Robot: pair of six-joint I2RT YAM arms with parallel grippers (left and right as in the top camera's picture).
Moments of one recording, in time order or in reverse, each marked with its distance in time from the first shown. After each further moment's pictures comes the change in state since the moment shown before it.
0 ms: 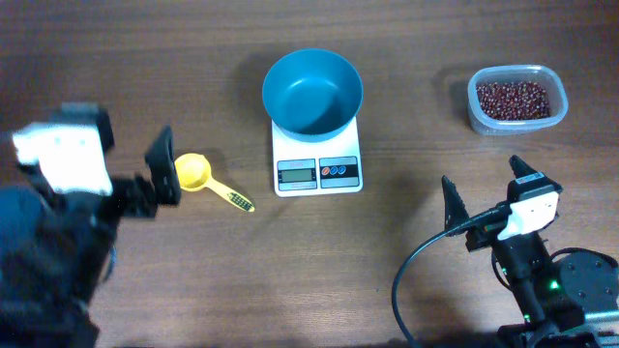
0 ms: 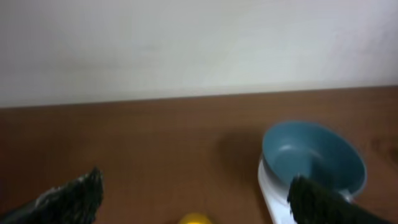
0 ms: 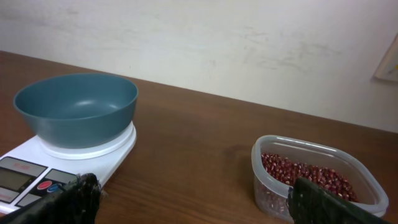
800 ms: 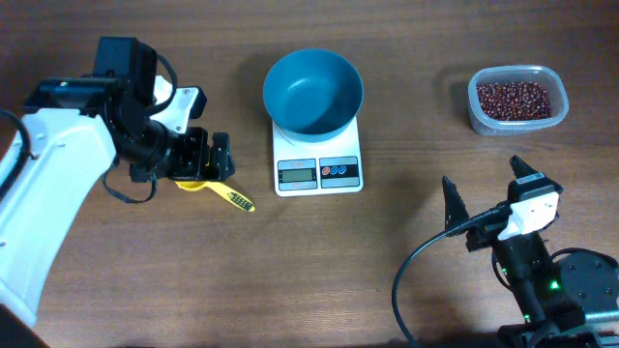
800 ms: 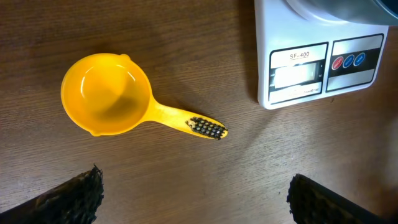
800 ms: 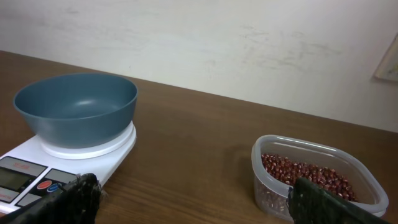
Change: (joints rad) left arm 0.000 0.951 0.458 -0.631 0.255 0.000; right arm 0.000 0.000 0.000 0.000 0.000 0.000
